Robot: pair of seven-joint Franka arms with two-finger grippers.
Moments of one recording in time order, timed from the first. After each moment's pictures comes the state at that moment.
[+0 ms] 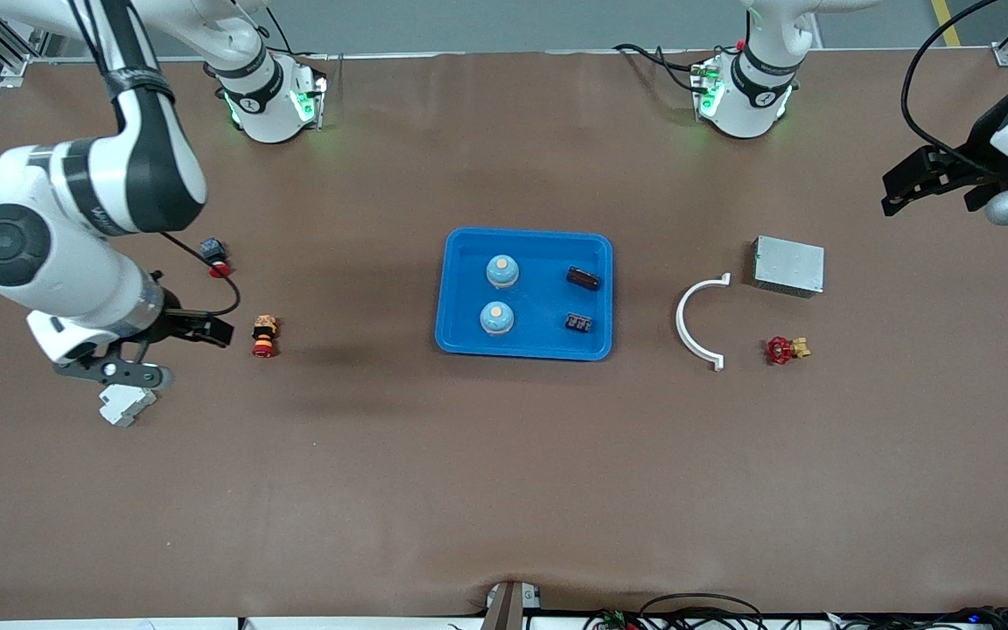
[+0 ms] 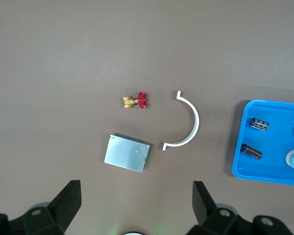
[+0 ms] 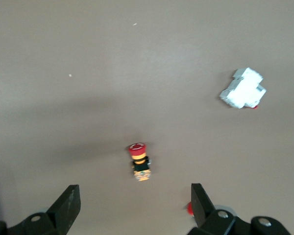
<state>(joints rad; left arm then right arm) -0.01 -0.04 -0.11 -1.54 0.02 1.48 -0.14 0.16 0.26 -0.04 -1.67 -0.08 1.86 0.25</state>
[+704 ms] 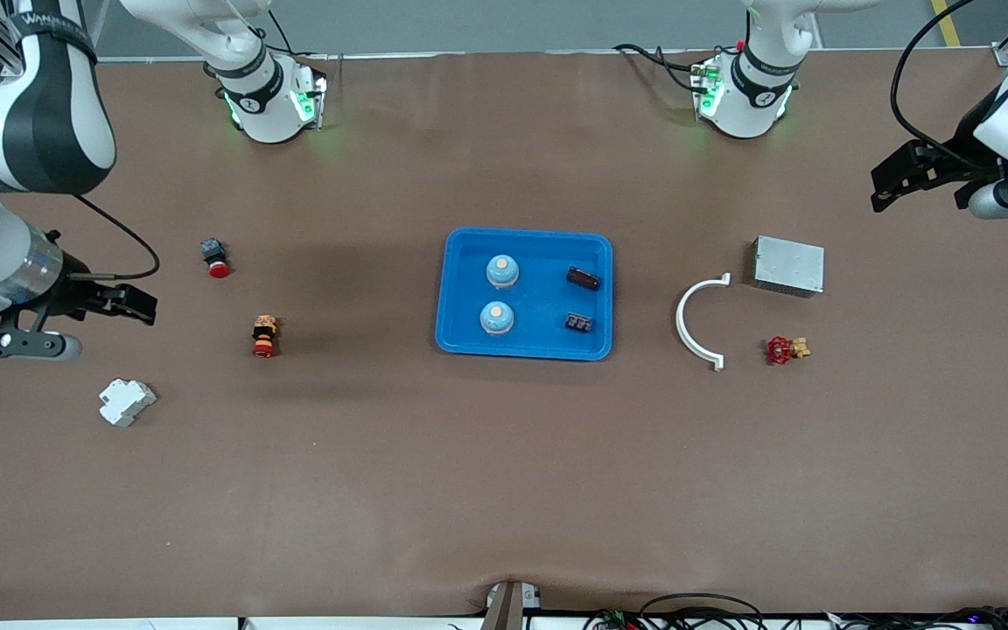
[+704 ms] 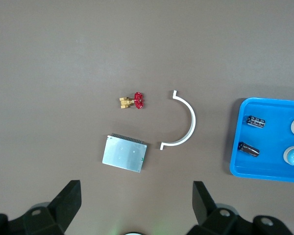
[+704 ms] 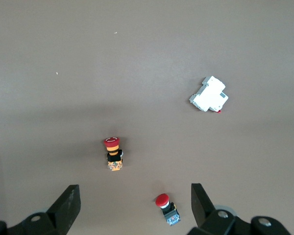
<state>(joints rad) -0.01 -0.04 -0.12 -1.54 0.02 1.48 -0.14 0.07 0.13 -0.04 -1.70 -0.08 1.81 0.11</state>
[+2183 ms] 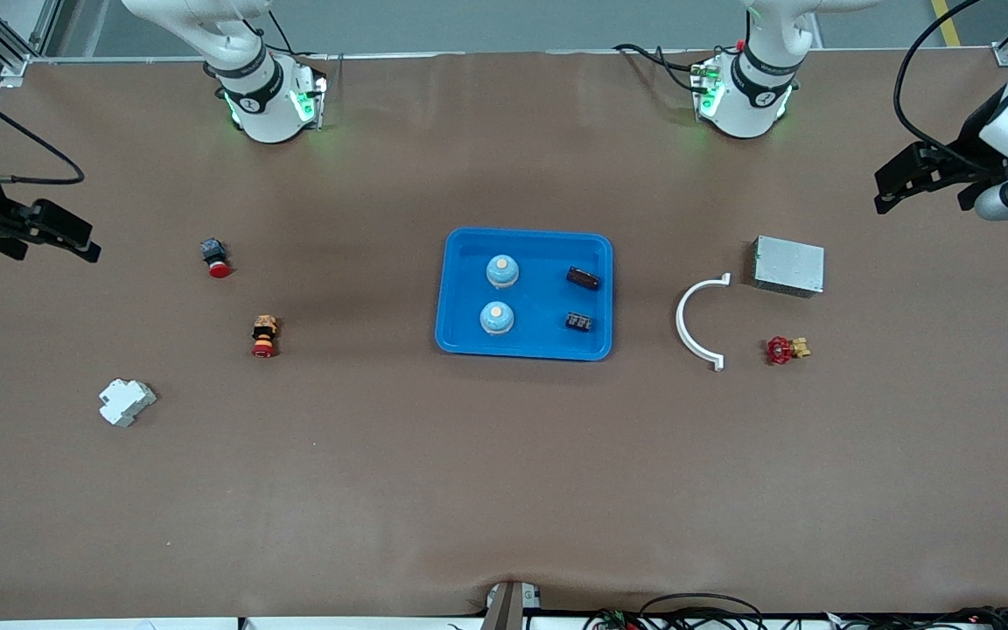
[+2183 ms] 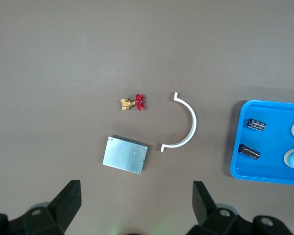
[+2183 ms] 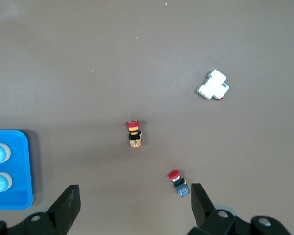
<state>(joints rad) -0.01 -0.04 -0.12 -1.54 0.02 1.49 -0.14 0.02 0.01 -0.04 -1.57 0.04 1.58 0.05</state>
